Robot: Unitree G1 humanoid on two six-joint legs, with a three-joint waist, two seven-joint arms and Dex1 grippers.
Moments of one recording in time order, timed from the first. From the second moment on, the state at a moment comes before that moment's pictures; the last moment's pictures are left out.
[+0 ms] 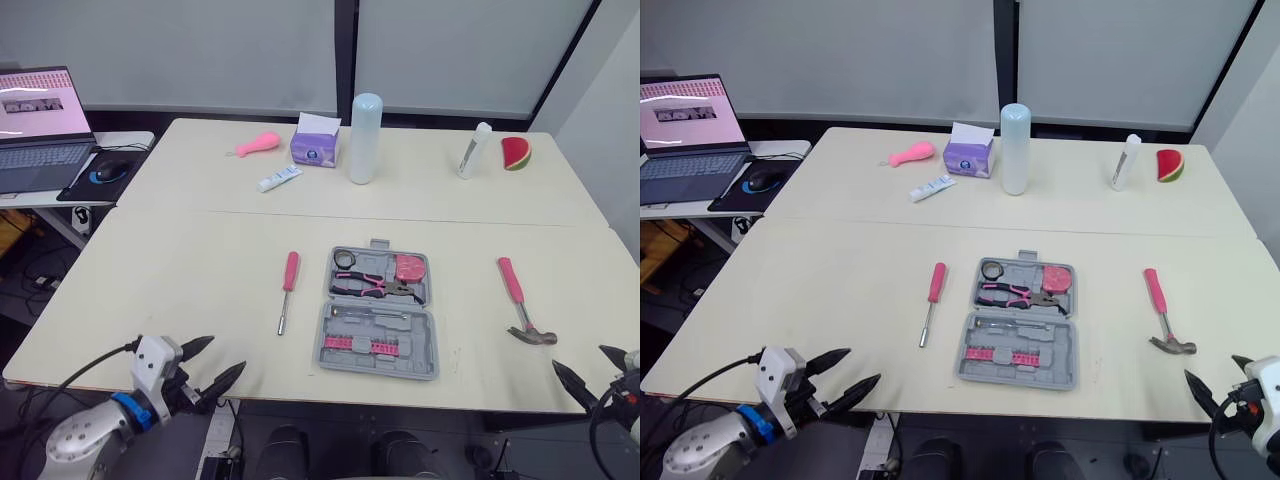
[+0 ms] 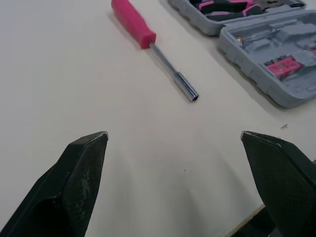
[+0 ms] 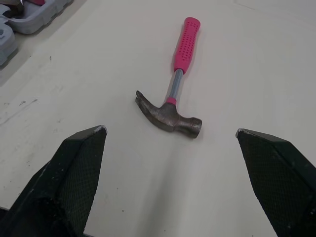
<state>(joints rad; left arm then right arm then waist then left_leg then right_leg) 0.34 0.58 0.29 -0.17 -0.39 0.15 -0.95 0.59 -0.58 -0.64 -0.43 0.34 0.37 0.69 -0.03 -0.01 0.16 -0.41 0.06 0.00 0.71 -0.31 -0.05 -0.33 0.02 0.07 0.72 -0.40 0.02</state>
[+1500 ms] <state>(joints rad) -0.43 0.66 -0.21 -0.21 -0.42 0.43 -1.28 -0.11 -0.69 -0.25 0.07 0.24 0.82 0.44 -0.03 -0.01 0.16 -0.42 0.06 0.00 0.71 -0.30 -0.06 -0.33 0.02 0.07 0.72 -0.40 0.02</state>
